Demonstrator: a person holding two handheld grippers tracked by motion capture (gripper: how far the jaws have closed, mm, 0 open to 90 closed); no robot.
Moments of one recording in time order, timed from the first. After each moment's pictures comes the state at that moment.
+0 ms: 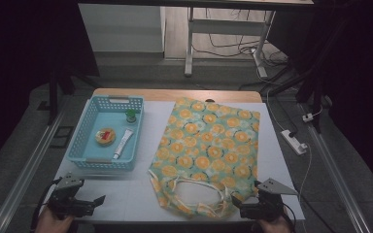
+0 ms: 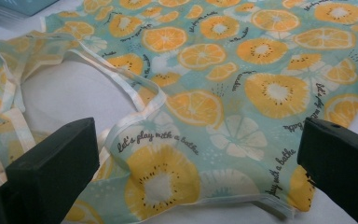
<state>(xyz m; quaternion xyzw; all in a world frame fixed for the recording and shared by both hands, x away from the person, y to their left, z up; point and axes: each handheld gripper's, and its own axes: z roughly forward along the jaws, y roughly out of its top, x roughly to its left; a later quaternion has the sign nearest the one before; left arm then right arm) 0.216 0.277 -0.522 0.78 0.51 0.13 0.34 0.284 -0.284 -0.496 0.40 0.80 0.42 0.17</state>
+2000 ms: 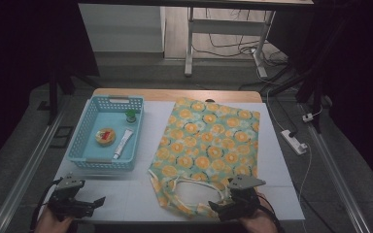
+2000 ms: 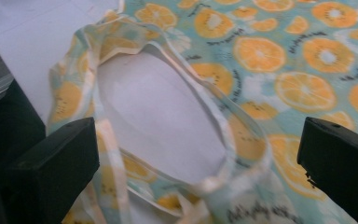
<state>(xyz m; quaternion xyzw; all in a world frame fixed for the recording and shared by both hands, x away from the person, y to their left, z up) 0.216 0.277 -0.523 0.78 0.51 0.12 0.34 0.287 -0.218 -0.483 0.29 0.87 0.38 0.12</state>
